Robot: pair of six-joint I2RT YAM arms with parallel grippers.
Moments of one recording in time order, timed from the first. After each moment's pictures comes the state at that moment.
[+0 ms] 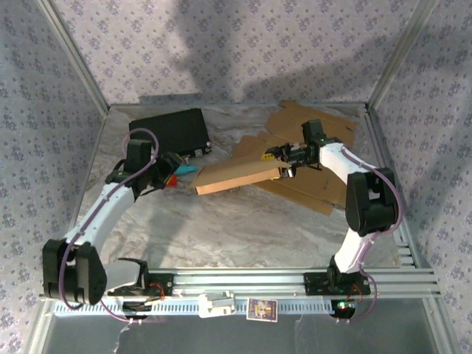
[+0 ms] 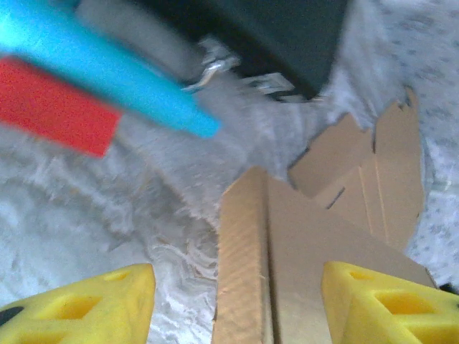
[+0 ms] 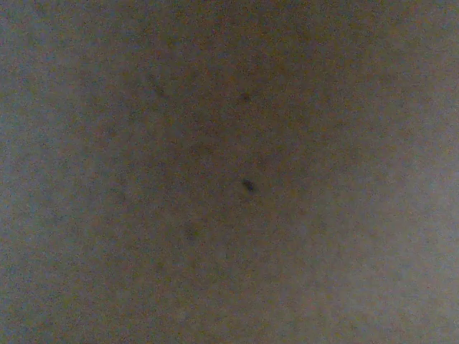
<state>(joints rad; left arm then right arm) -0.23 1.20 0.91 -0.46 0.22 -0.96 0.18 1.76 1.22 -0.57 -1.04 1.20</state>
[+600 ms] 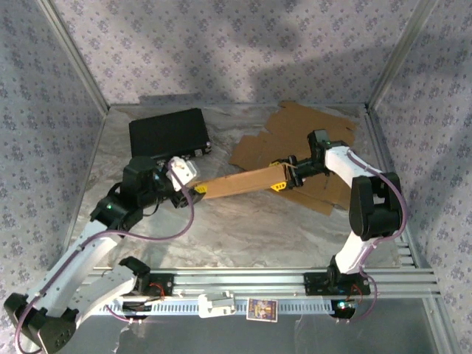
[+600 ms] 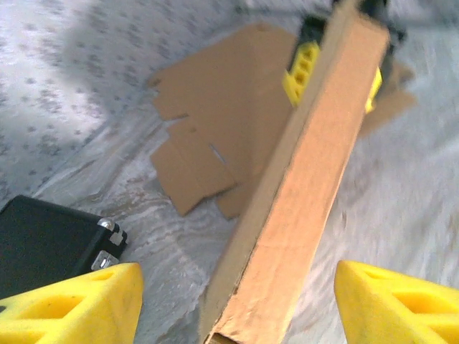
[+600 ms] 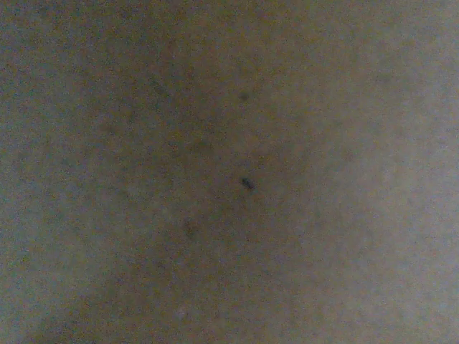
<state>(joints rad) -0.56 0.88 0.89 -0.51 0.31 0.45 0.15 1.73 1.16 -0.83 -1.10 1.31</state>
